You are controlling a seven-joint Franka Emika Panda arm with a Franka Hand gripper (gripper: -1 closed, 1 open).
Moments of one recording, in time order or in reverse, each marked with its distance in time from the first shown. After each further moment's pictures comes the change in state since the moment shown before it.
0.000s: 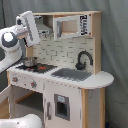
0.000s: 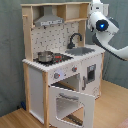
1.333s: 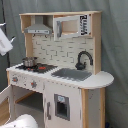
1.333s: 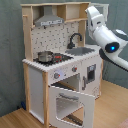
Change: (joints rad) arm 0.265 -0.128 0.064 0.011 -0.219 0.006 -0.109
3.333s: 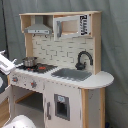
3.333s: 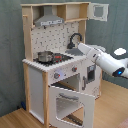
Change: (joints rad) arm 0.246 0.042 0.206 -0.259 -0.358 0.174 -0.186
